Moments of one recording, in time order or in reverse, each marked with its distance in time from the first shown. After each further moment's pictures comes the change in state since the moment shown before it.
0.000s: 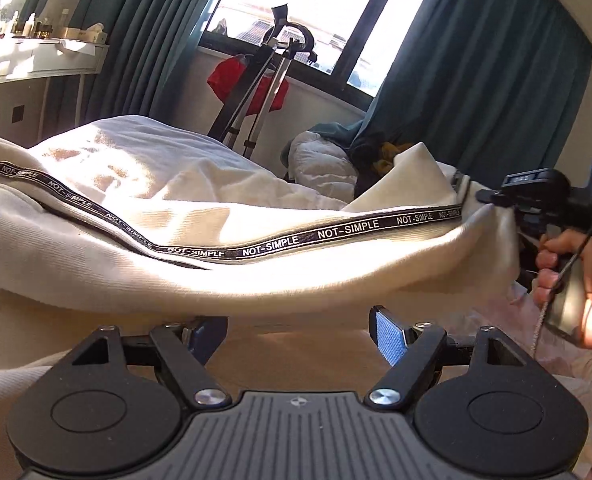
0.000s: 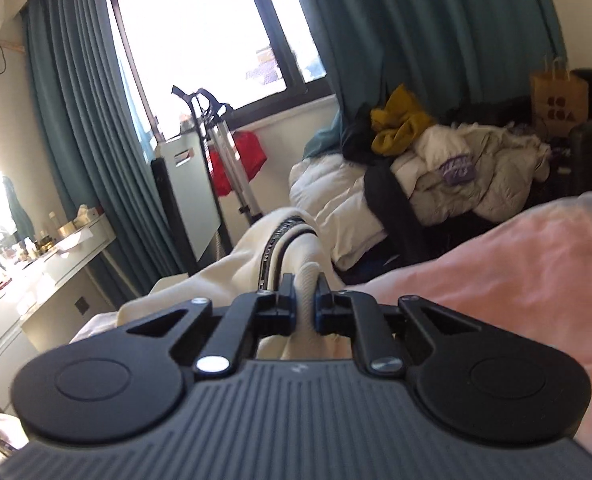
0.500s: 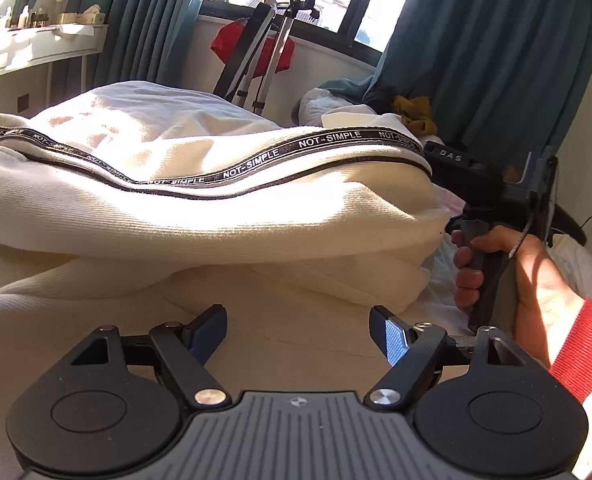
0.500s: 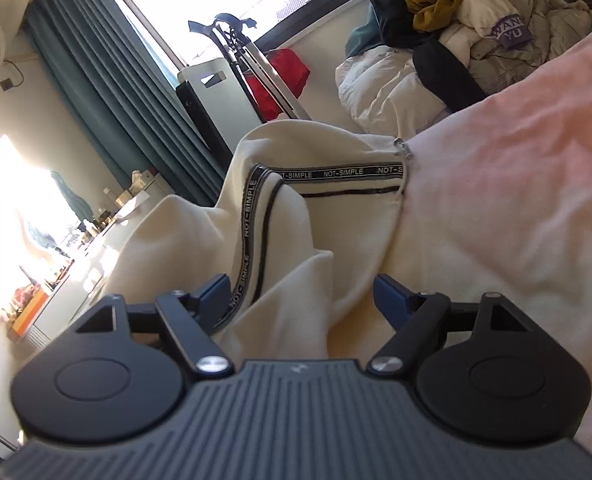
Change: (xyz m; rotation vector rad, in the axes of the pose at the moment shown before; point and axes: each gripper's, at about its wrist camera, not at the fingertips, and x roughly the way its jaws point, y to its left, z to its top) left arm 0.019 -0.026 -0.029 0.024 0.126 0.031; right arm 0.110 -0.010 -0.114 0.214 0.266 0.265
